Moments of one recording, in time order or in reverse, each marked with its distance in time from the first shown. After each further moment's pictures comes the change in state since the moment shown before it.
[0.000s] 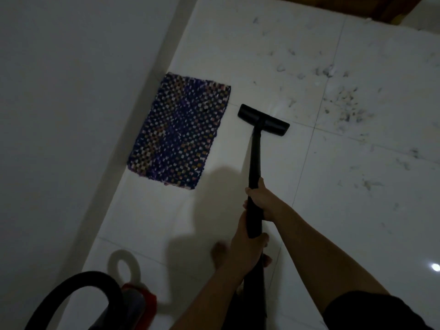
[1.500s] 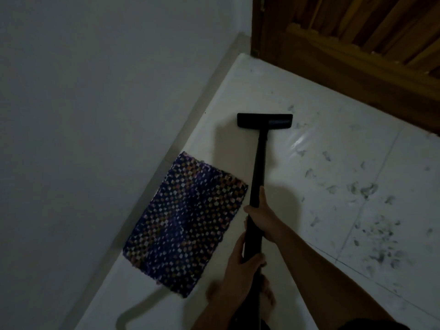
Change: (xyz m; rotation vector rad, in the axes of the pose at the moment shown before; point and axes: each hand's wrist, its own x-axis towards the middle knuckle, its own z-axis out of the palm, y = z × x) left_hand 0.245 0.363 -0.091 -0.380 0.123 -0.047; right_hand 0.210 -0.417 0.018 -0.355 -0.109 -0.017
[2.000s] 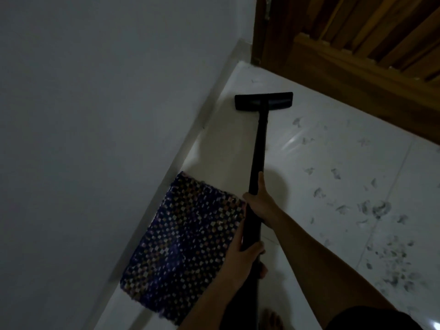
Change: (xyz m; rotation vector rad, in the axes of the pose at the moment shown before) left_hand 0.077 0.114 -0.032 0.028 -0.140 0.072; right_hand 0.078 -0.114 0.002 -0.109 0.051 -0.088
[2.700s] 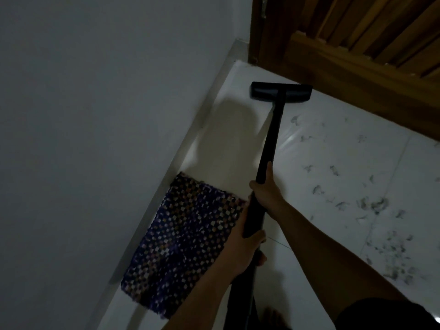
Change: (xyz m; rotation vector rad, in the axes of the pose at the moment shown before) left_hand 0.006 0.025 0.004 0.150 -0.024 0.055; right_hand -0.001 -0.012 -0.010 0.066 0.155 -0.013
